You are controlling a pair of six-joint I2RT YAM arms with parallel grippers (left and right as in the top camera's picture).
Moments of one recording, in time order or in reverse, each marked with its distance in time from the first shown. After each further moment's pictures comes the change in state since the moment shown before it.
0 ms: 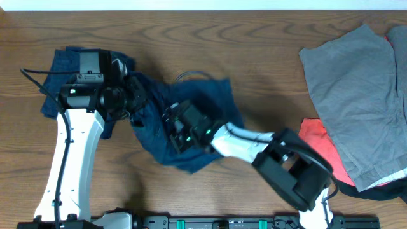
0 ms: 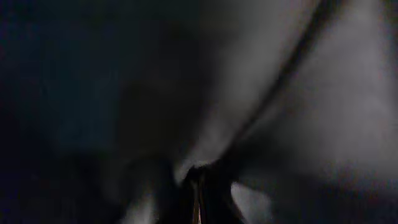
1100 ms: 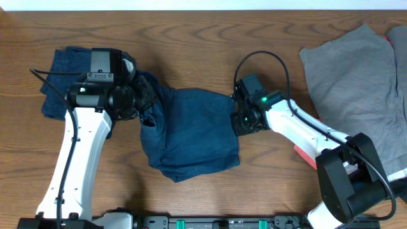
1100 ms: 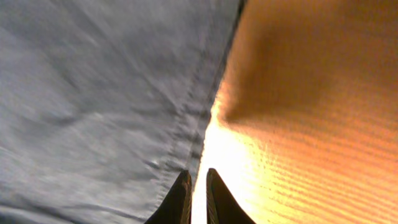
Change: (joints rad) left arm -0.067 0.010 0.000 -0.002 0.001 -0.087; right arm -0.417 -0.278 -0.060 -0.659 0.156 -0.103
